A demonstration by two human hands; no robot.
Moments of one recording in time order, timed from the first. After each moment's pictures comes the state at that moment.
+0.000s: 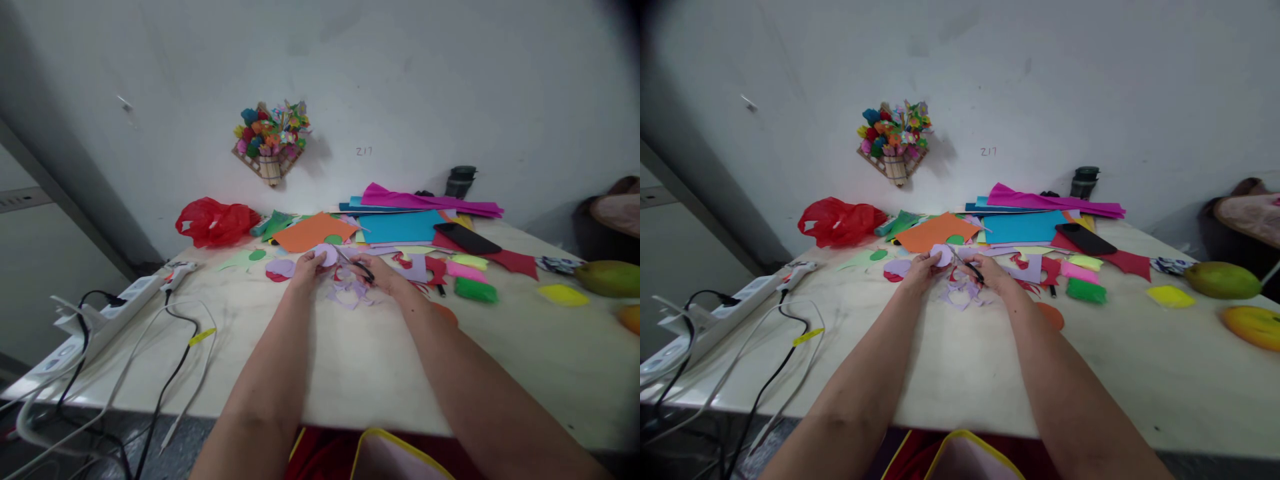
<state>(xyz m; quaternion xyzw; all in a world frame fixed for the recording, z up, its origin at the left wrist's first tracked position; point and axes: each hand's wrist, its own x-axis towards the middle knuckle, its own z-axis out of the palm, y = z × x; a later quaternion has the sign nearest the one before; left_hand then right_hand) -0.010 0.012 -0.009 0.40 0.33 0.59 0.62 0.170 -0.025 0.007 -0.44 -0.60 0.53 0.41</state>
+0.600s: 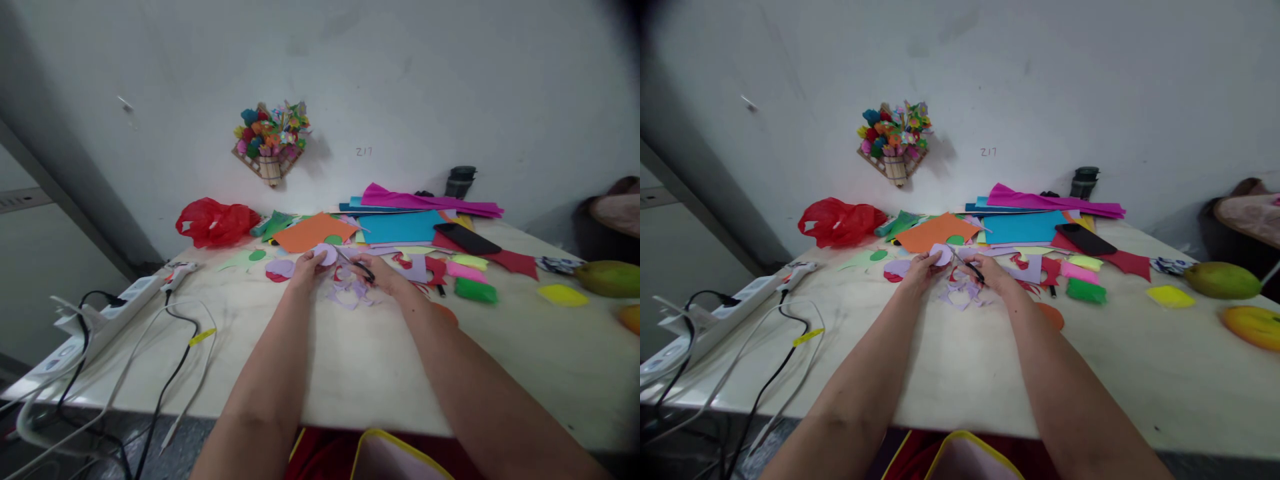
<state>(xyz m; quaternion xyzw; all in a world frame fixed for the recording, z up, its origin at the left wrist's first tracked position) -0.012 0.013 -0.009 0.41 0.34 0.58 0.61 0.171 -0.024 0.006 -0.44 -0.61 0.52 0.41</state>
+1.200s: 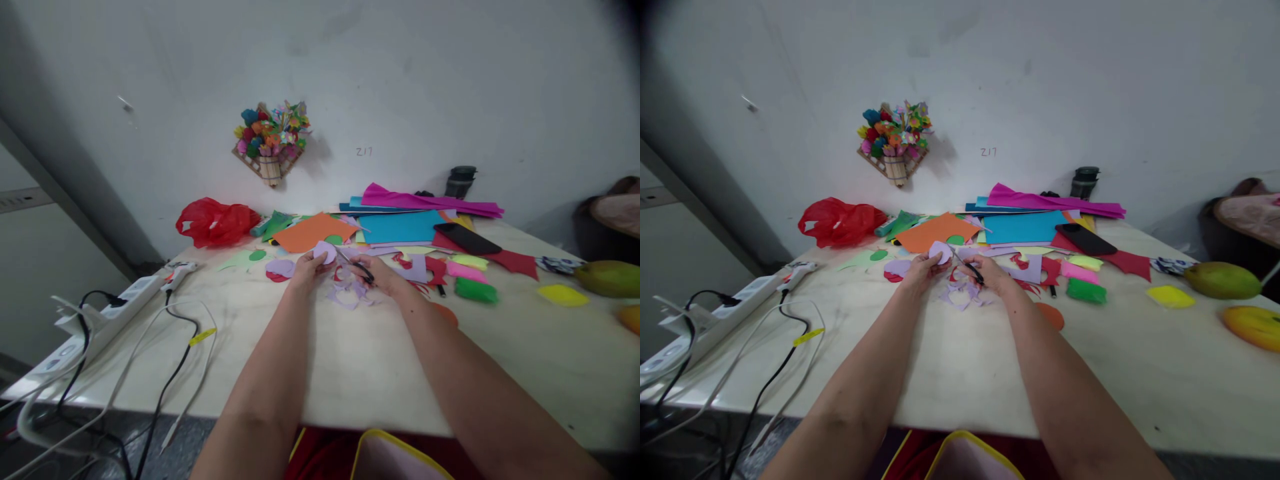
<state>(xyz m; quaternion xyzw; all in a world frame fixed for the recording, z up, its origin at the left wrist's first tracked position) -0.012 0.012 -0.010 0.42 0.31 0.57 0.63 0.169 -0.026 0.007 -0.44 -0.60 0.53 0.41</state>
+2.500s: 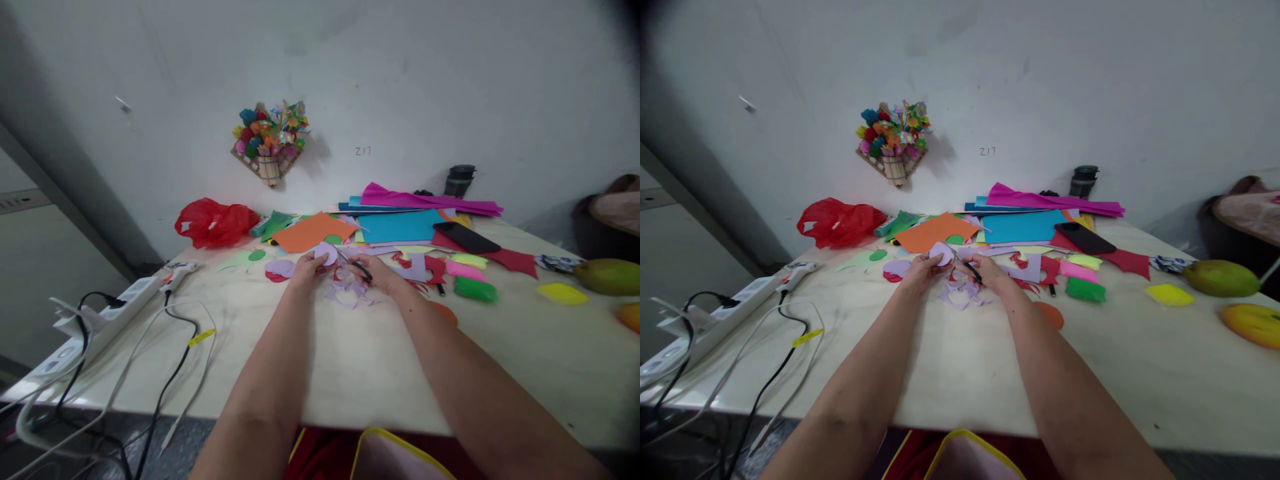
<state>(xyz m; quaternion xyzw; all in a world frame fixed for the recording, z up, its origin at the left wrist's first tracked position) -0.012 0.013 -0.010 0.43 0.32 0.56 0.64 0.168 -0.023 0.005 -0.44 -0.60 0.52 0.42</state>
